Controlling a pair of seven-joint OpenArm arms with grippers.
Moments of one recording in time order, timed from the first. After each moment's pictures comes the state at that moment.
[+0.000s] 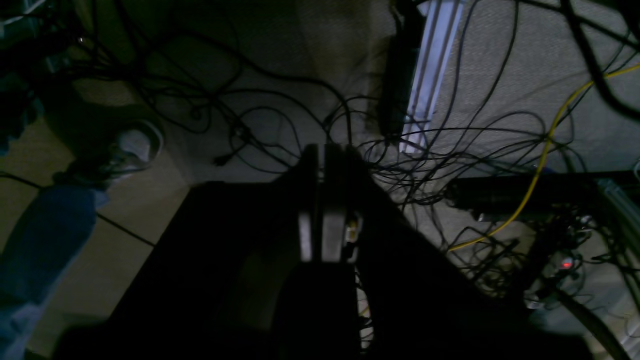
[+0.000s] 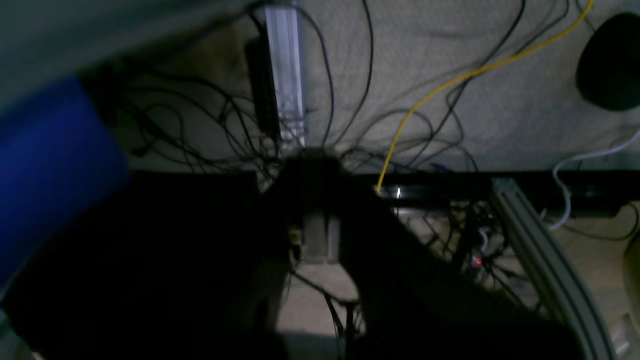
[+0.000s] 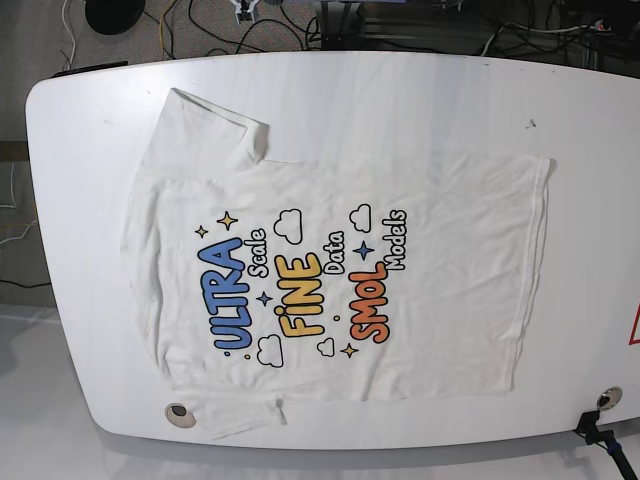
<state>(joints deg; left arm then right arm) 17.5 -4.9 -1.4 11.6 -1.0 -3.2 -9.9 -10.9 1.4 0.8 6.6 0.7 8.7 2.3</state>
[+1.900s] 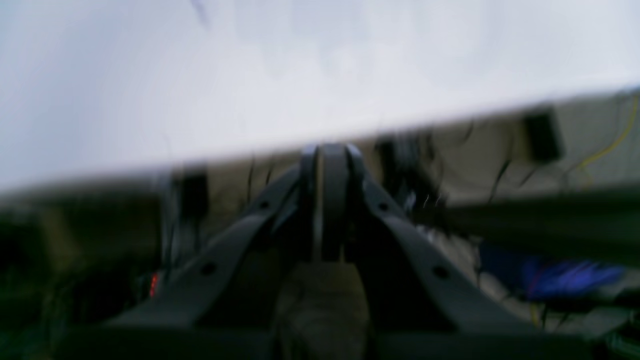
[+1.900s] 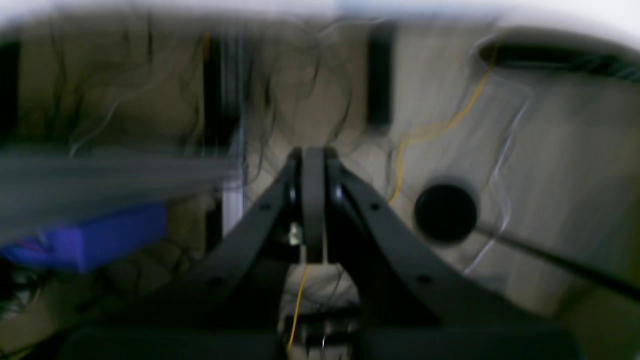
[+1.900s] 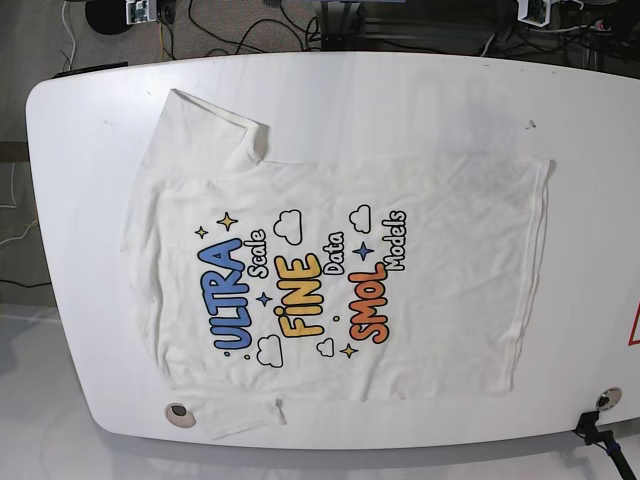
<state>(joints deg) 70.5 -15.7 -10.9 114.4 -9.2 -5.8 -5.7 -64.2 9.9 15.2 107.1 11.9 10.0 -8.5</state>
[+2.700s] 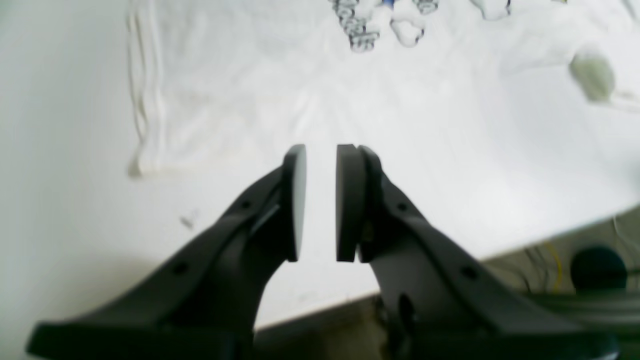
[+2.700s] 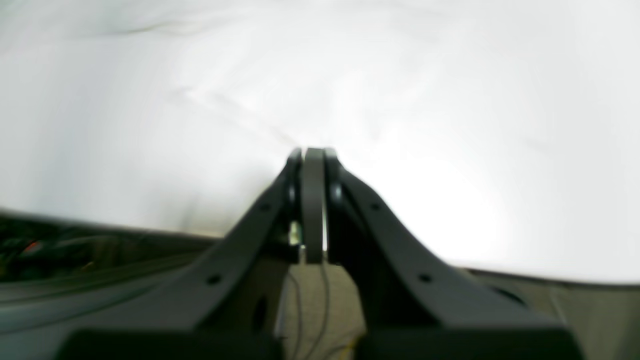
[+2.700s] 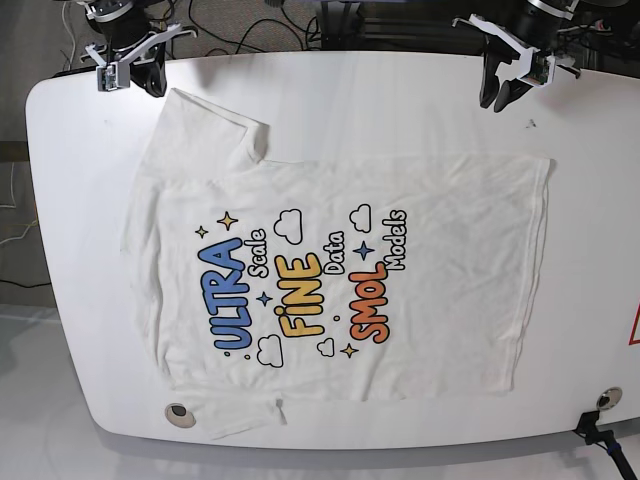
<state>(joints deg) 58.1 -17.6 -13.1 122.9 -13.9 -15.4 3.5 -49.3 5.2 30.4 116.8 24.5 30.5 -26.5</state>
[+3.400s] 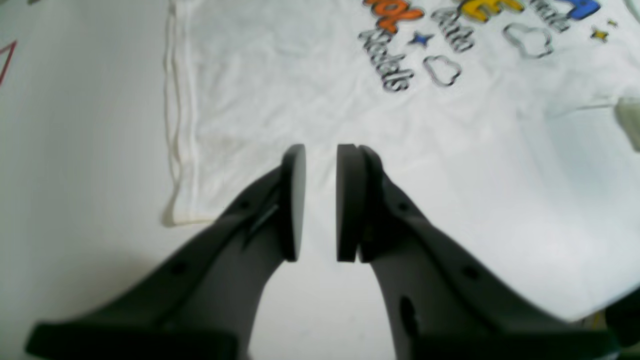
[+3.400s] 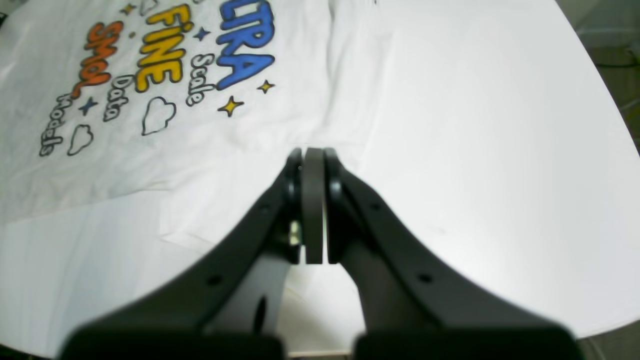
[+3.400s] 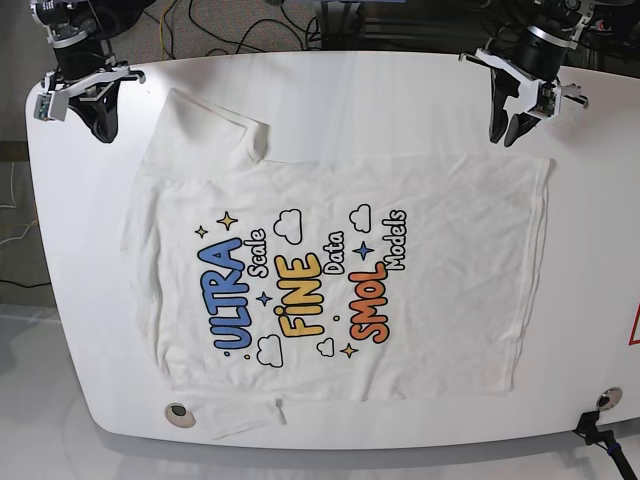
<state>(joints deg) 49.1 -17.6 -13.5 121.1 -13.8 -14.4 6.5 -36.7 3.5 46.7 115.9 43.2 34.2 -37.4</state>
